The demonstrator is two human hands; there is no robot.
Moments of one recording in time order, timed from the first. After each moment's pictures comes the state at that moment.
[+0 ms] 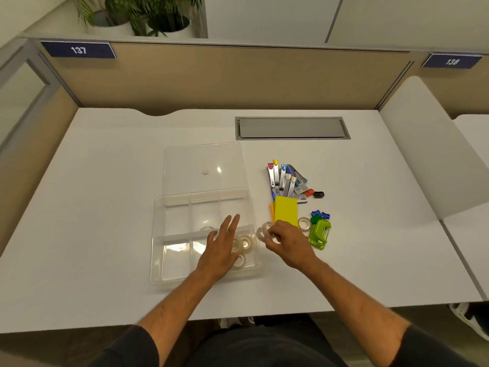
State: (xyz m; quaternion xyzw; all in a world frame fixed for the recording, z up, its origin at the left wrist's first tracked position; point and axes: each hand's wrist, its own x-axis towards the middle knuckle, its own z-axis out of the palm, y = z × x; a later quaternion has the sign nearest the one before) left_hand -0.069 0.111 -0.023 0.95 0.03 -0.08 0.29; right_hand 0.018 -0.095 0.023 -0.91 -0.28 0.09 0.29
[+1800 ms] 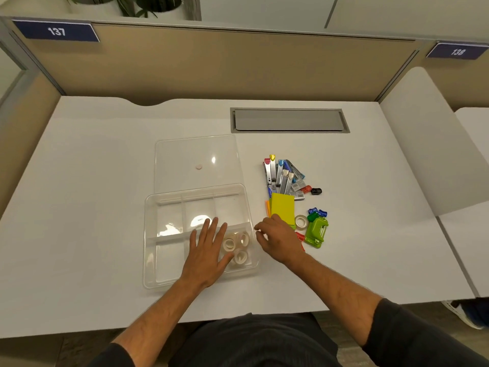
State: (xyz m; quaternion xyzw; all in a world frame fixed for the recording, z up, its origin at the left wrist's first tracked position) left_hand -0.079 0.130 -0.047 0.98 0.04 -0.08 0.17; right_hand 0.037 -0.079 -0.010 -0.92 -0.35 0.01 0.18
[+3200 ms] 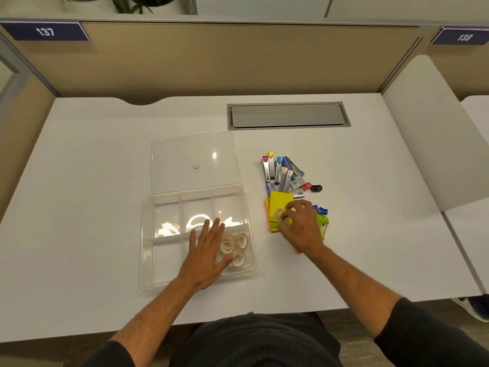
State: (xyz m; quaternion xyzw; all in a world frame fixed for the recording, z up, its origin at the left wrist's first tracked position) left_hand -0.075 0.135 -0.048 0.98 0.00 -0.11 0.19; right_hand 0.078 -0.128 -0.020 -0.96 -0.20 0.00 0.20
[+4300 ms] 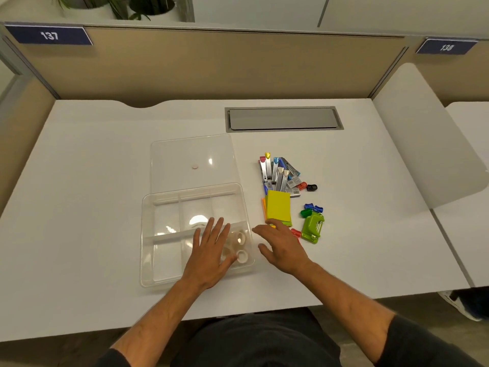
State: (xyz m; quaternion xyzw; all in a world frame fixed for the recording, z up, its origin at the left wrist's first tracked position) left_hand -0.082 0.118 -0.037 0.98 -0.01 -0.05 0.18; right_hand 0.012 -0.109 -0.009 -0.91 -0.36 0.07 0.20
